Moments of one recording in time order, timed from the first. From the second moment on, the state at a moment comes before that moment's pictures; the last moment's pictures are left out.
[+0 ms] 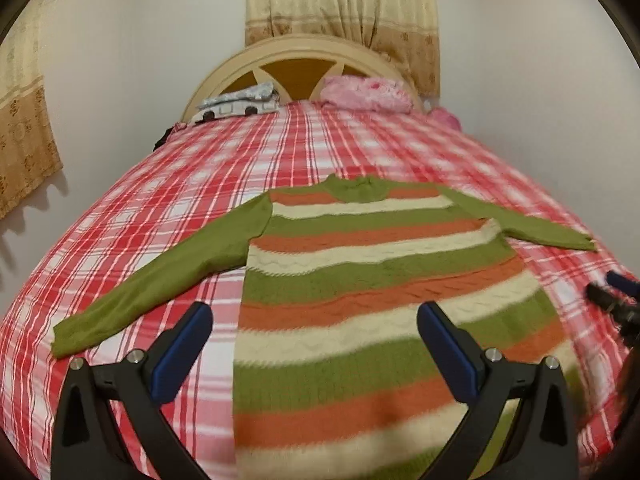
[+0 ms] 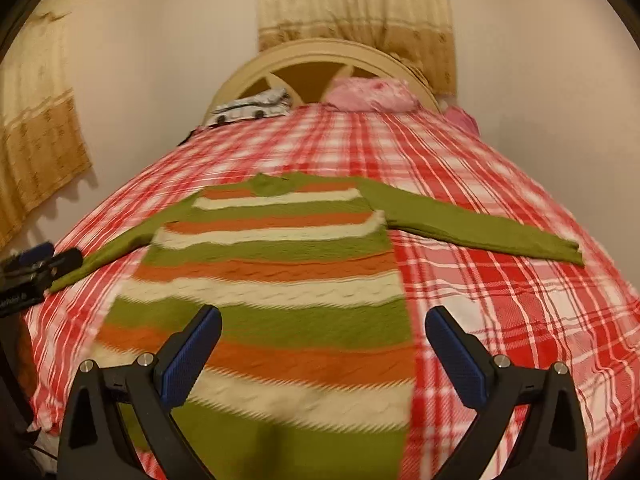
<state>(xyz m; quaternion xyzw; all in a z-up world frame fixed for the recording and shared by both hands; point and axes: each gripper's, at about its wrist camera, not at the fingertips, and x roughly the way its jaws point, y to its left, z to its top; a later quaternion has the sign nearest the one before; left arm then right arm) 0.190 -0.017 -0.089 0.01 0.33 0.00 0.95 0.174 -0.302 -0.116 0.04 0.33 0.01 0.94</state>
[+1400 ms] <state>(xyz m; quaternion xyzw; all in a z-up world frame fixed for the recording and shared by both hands) 0.322 -0.022 -0.165 -0.02 0.40 0.01 0.92 0.315 -0.661 -0.186 0.24 0.39 -0.24 0.86</state>
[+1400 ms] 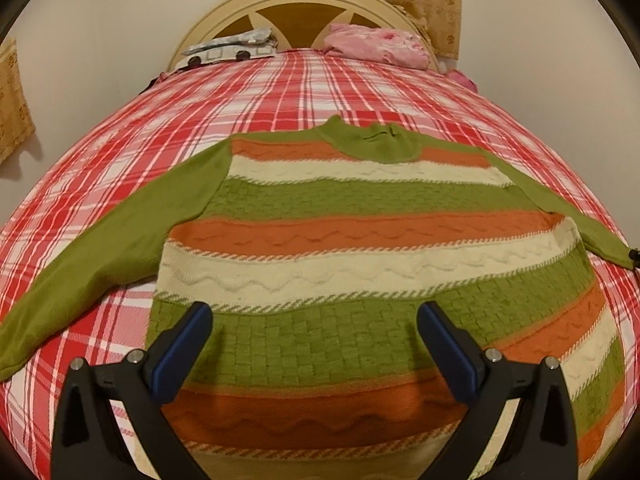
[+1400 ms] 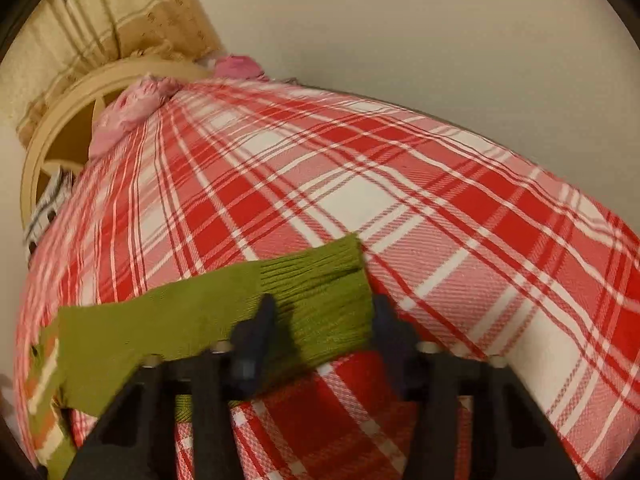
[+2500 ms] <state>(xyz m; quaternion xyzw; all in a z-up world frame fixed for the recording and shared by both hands) 0.291 0.043 -0.169 -0.11 0.40 0.03 0.91 0.426 -0.445 -0.008 0.16 0.30 -0.04 0.94</state>
